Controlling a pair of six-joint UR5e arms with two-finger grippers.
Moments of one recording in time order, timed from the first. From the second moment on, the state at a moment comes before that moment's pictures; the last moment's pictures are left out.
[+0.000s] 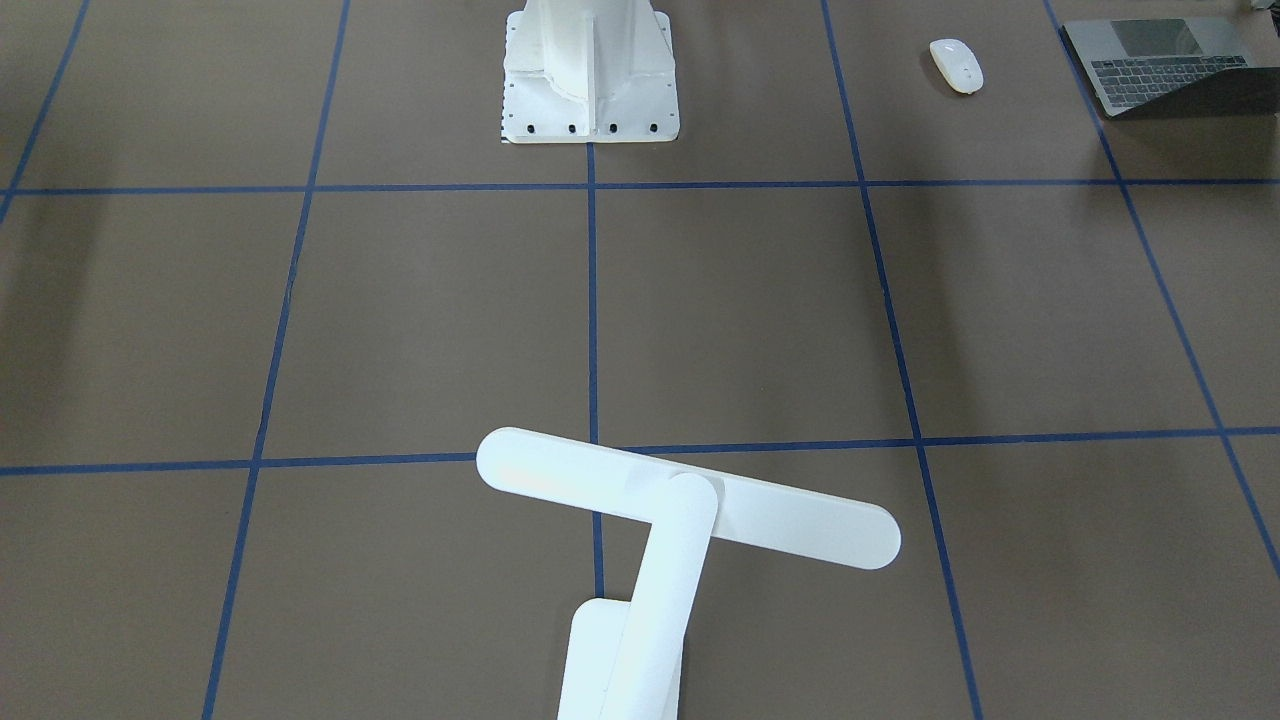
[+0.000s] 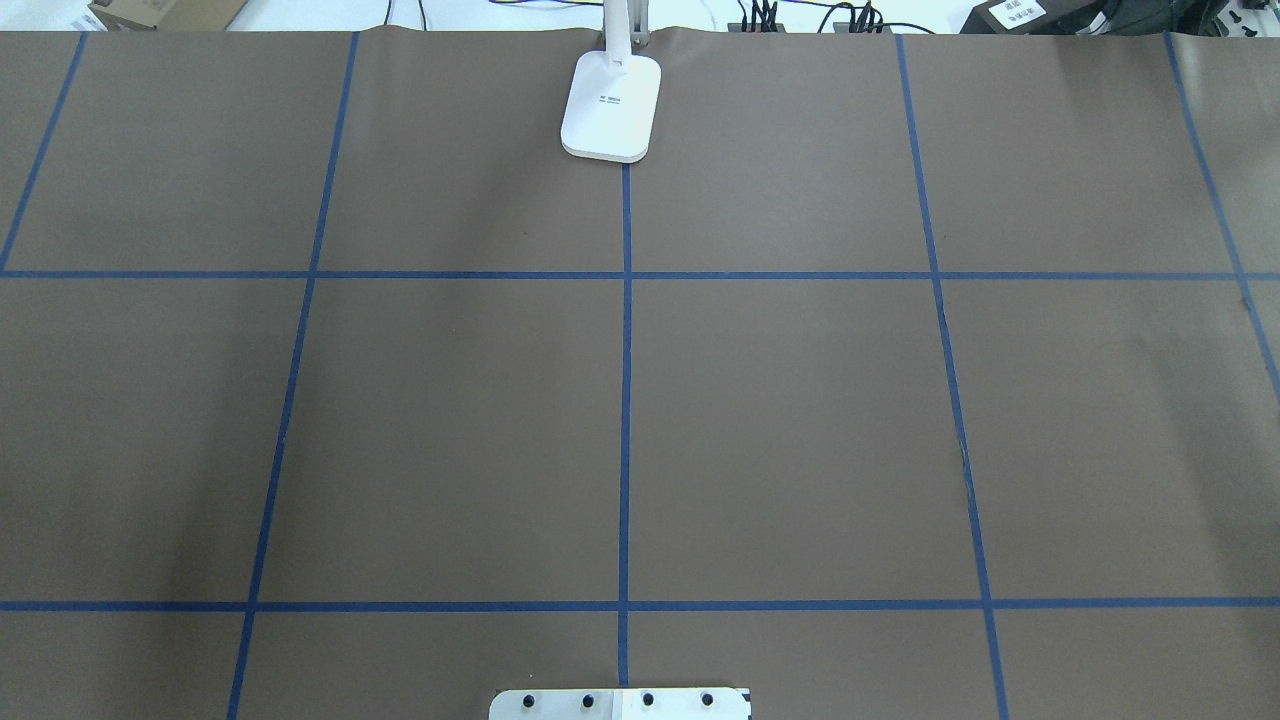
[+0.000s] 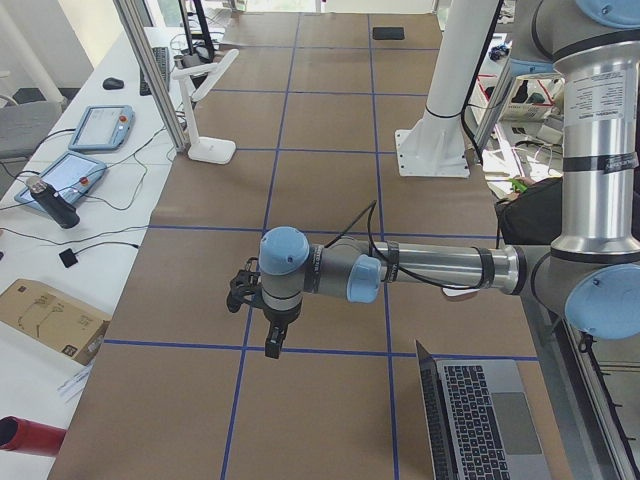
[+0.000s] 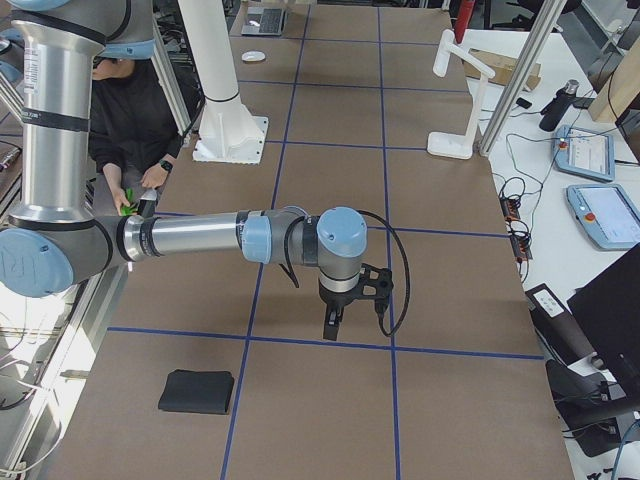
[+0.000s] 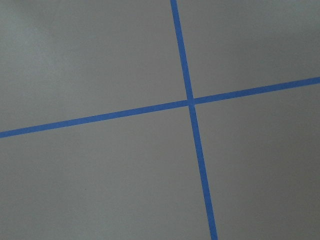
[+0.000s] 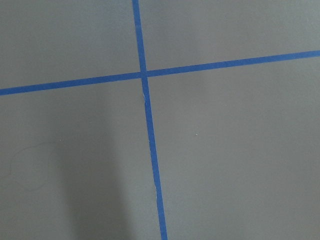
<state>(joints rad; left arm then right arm) -1.56 -1.47 -1.70 -1.70 -2.29 0.04 1.60 -1.71 1.82 -1.70 2.30 0.12</state>
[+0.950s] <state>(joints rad) -1.56 -1.47 -1.73 -1.71 -2.29 0.05 1.60 -1.72 1.82 -1.69 2.30 0.11</state>
